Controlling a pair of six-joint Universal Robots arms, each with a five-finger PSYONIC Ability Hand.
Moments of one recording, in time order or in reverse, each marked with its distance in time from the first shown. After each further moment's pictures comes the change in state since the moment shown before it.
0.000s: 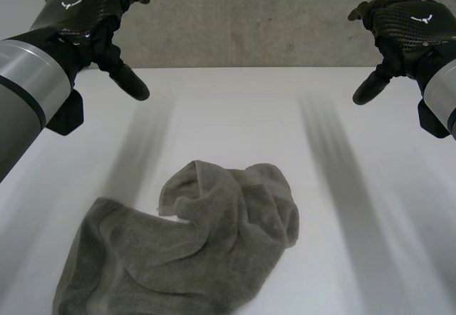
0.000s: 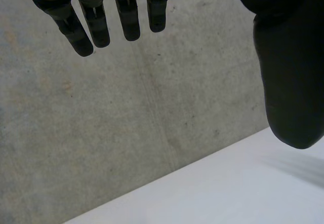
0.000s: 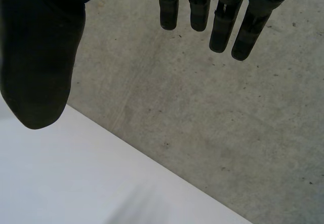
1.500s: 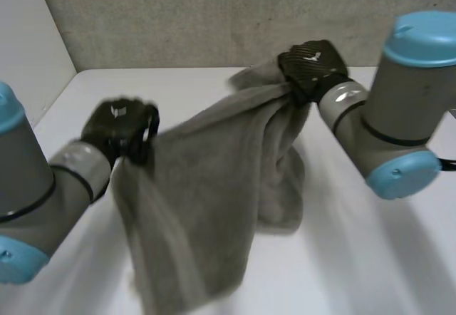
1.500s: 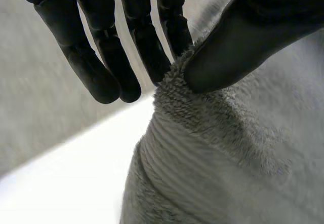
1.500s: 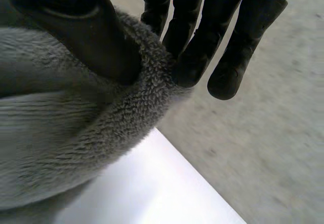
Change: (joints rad) left arm 0.029 -0.108 -0.351 0.259 0.063 0.154; right arm 0.191 0.425 -0.260 -0.087 0.038 -0.218; left_hand 1.132 1.208 1.275 1.234 1.219; right_hand 1.087 1.063 1.079 1.082 1.082
